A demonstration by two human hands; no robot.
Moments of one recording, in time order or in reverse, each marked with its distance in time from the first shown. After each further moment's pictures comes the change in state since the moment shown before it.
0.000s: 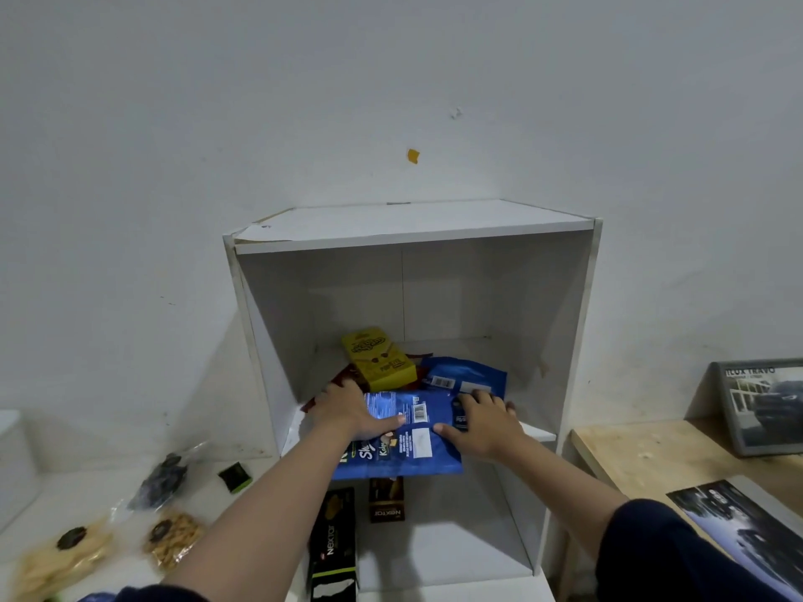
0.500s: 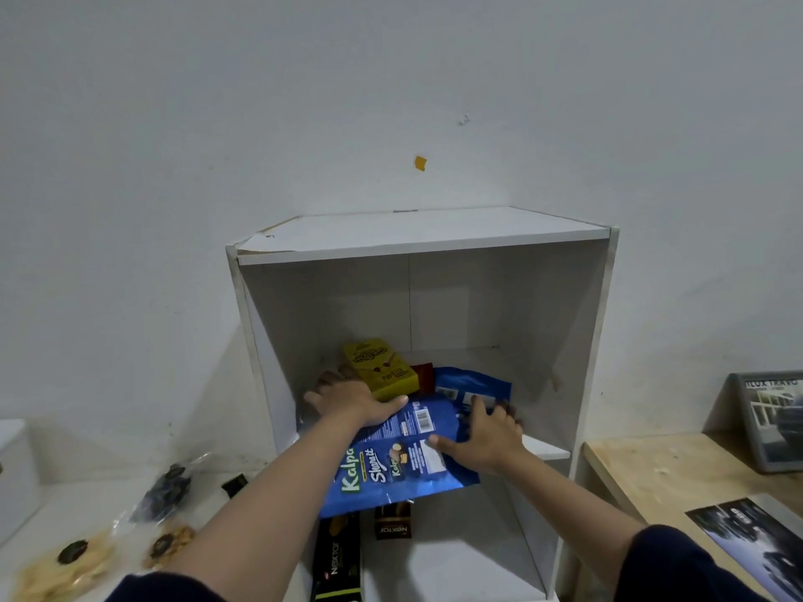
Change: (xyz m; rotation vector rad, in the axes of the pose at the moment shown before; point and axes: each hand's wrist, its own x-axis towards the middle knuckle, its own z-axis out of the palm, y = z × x) left_hand 0.016 0.013 -0.027 0.013 -0.091 -0.093; right_hand 0.006 -0.011 0.002 0.122 -0.014 0.134
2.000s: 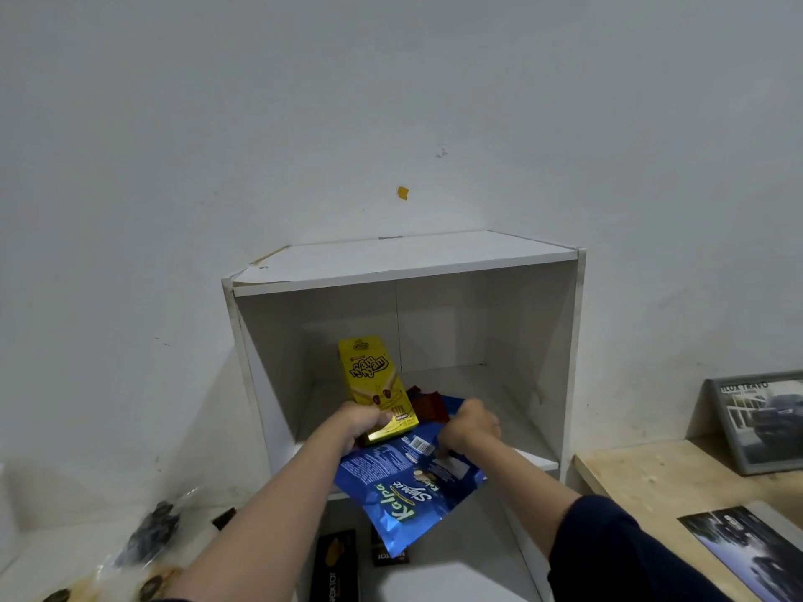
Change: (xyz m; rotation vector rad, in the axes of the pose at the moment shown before) left_hand 0.011 0.006 0.004 -0.990 -0.251 -0.029; right_hand 0.013 -0.040 -0.020 0.402 0.066 0.384
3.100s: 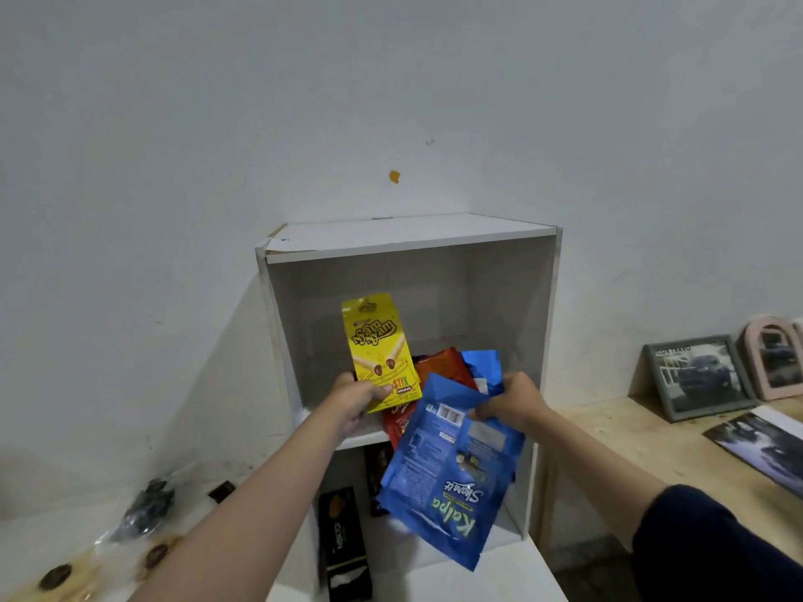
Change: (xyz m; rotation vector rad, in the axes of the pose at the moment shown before) left_hand -0.044 -0.029 -0.015 -0.376 -0.109 0.203; right_hand -0.069 0.060 -0.056 0.190 0.050 -0.283
